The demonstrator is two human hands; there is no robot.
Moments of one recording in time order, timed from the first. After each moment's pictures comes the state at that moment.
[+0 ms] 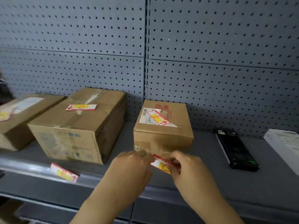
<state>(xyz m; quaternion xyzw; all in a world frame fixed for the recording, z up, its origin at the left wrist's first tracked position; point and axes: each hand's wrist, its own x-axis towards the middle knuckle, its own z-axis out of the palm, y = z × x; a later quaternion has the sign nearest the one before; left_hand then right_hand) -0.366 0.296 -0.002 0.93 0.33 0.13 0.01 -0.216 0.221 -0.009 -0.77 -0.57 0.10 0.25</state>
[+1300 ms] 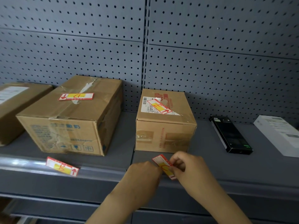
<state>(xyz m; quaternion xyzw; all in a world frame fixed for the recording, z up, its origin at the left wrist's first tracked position) -0.357 0.300 -0.055 0.96 0.29 -0.03 0.02 -0.227 0.222 -0.042 -0.79 -0.52 0.17 0.29</state>
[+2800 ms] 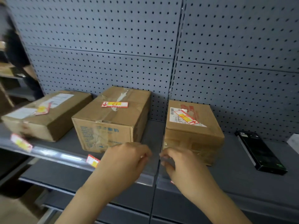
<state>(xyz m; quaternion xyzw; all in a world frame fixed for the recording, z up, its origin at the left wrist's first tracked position) -0.465 0.320 0.015 0.90 0.36 0.23 0.03 -0.298 0.255 0.000 -0.70 -0.67 0.04 0.24</state>
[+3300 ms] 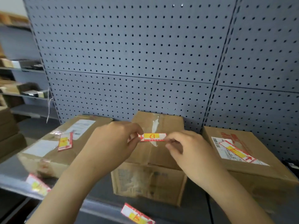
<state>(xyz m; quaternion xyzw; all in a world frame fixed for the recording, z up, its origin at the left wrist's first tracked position) -0.567 0.473 0.082 0.88 0.39 0.28 -0.02 -0.380 0.397 0.060 -0.67 -0.67 -0.05 0.31</state>
